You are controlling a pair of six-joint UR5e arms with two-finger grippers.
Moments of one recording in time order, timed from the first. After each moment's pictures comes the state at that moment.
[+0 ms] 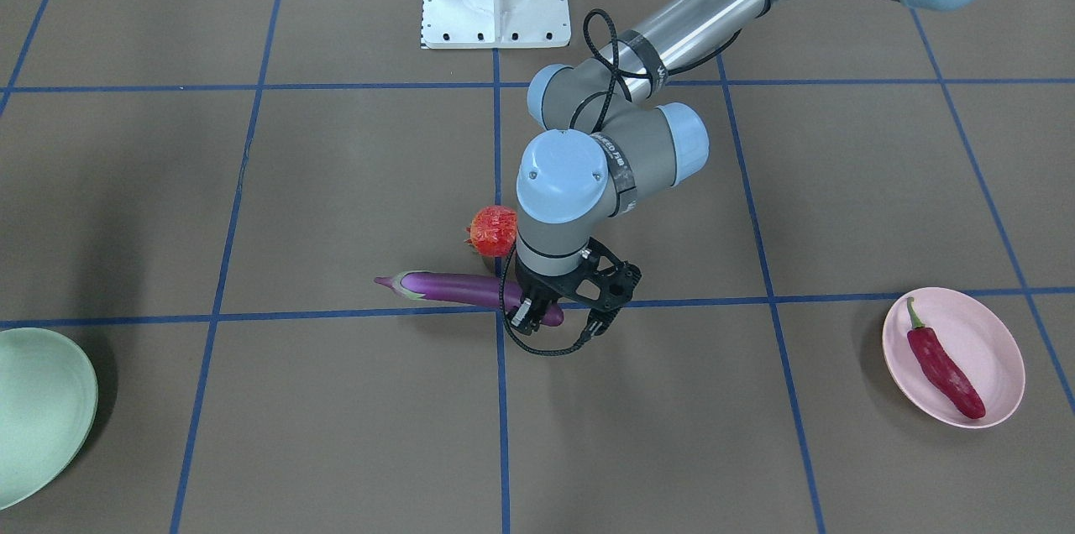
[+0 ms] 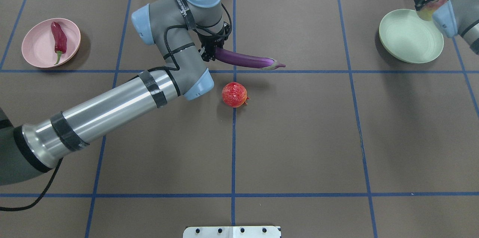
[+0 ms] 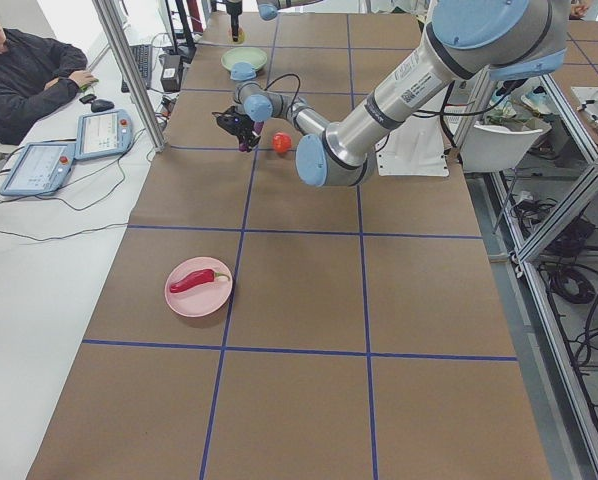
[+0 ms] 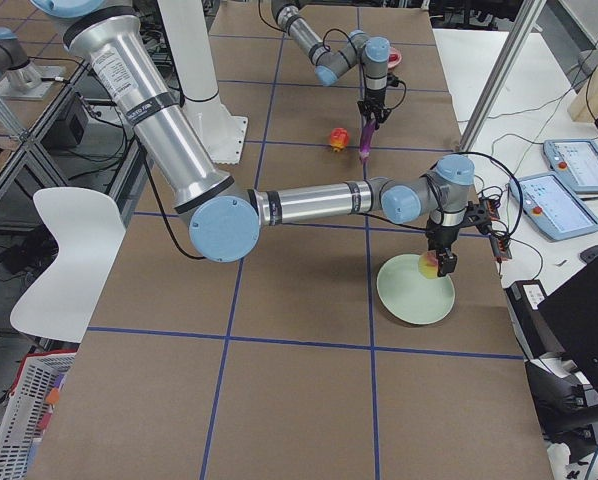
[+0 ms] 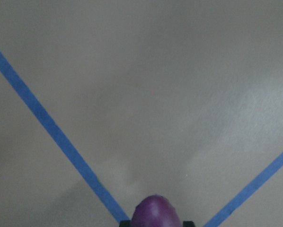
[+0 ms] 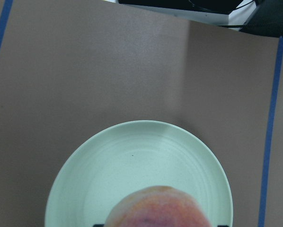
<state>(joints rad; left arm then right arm) -0.75 -2.62 -1.03 -1.81 -2.00 -1.99 1.27 -1.02 1.12 -1.30 2.08 0.30</state>
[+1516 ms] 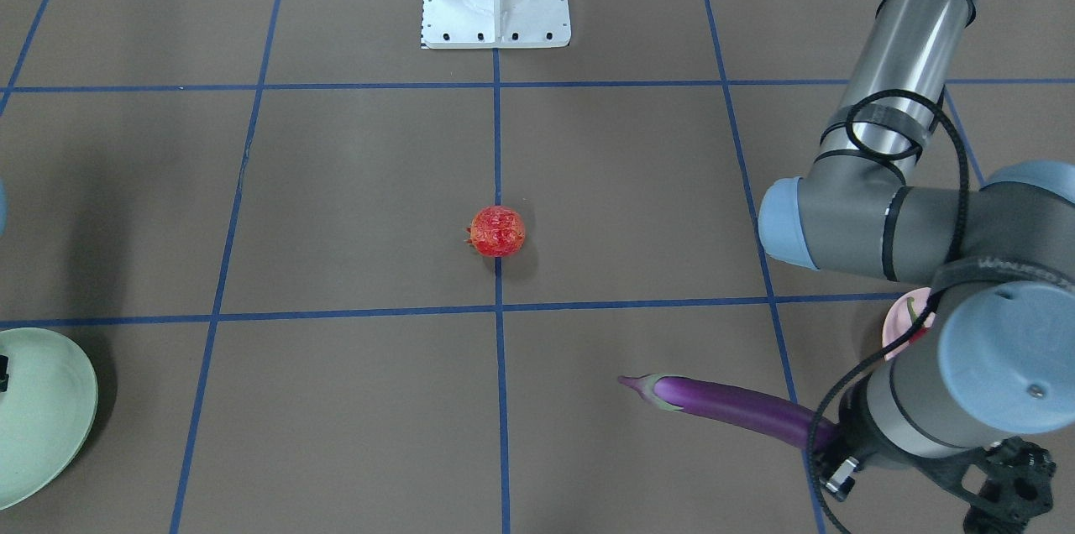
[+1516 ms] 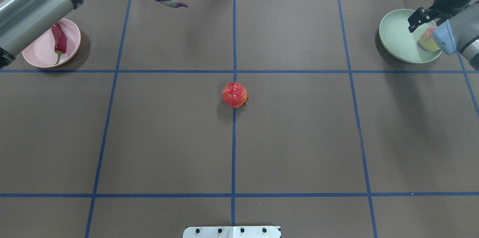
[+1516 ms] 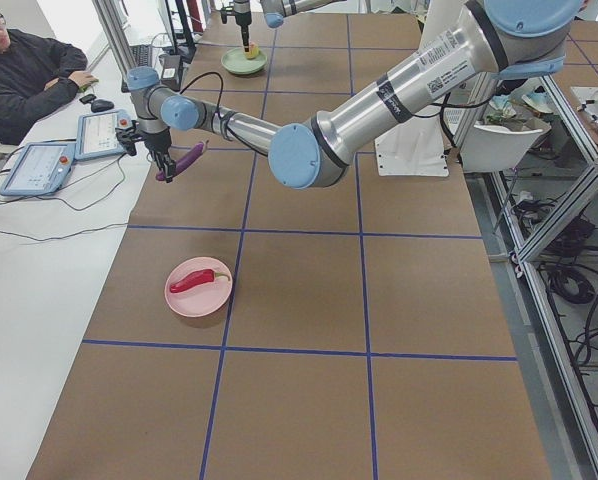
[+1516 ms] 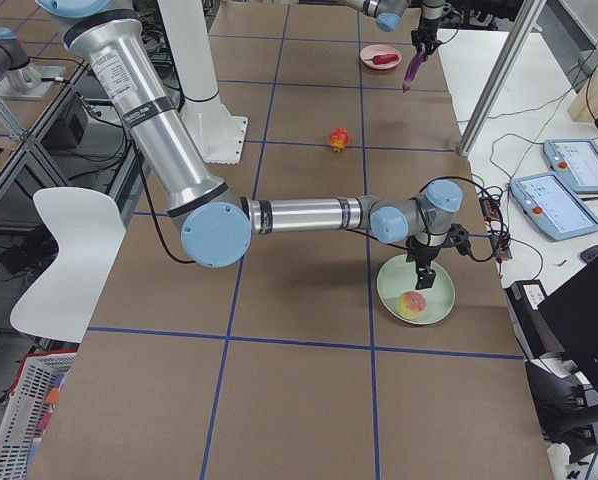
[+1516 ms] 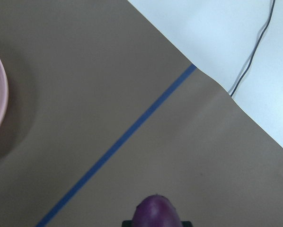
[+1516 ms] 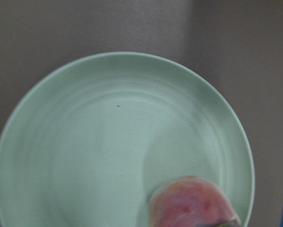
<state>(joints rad) -1.14 -2.60 -0.85 -1.69 -2.14 -1.25 1.25 -1.07 1.19 -1.39 2.24 0.33</state>
